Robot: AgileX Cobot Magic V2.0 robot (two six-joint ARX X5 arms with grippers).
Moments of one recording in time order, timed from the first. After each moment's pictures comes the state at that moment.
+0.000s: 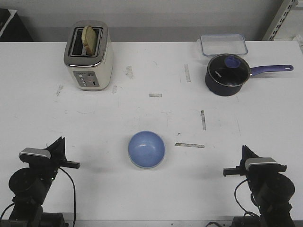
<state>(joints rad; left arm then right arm) -0.02 0.36 0.47 -0.19 0.07 0.04 0.02 0.34 0.54 -0.52 -0.03 -0.03</state>
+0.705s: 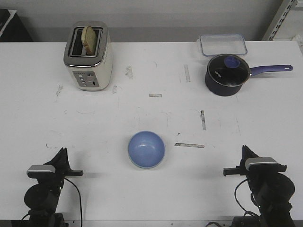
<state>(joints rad) -0.02 0.00 0.05 -0.03 -0.02 -0.04 0.02 0.34 0.54 -0.52 -0.03 -0.03</state>
